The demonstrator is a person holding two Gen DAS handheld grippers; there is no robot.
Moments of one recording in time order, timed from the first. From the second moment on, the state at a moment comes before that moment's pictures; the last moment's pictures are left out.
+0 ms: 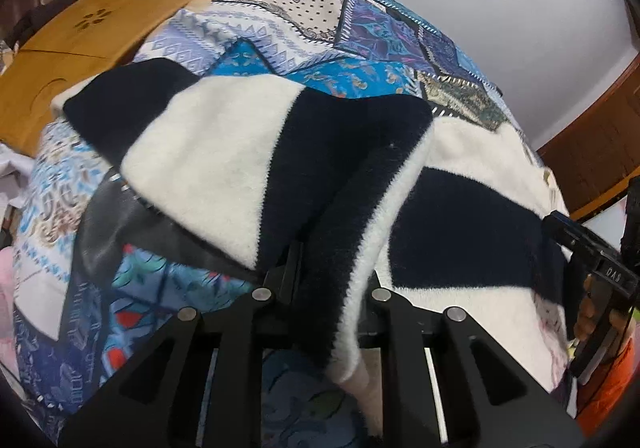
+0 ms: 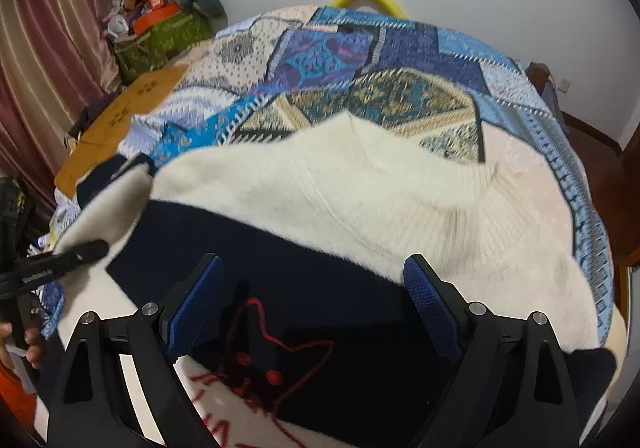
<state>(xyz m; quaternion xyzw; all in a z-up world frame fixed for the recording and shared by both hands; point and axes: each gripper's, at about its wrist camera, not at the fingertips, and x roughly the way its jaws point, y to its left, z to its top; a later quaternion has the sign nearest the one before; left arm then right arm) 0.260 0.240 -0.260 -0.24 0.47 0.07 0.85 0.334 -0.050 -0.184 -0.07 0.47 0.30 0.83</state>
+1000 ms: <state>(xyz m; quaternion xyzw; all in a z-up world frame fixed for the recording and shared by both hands) 0.284 0.412 -0.284 -0.30 0.46 0.25 0.80 0.264 -0.185 -0.149 -0.04 0.44 0.19 0.88</state>
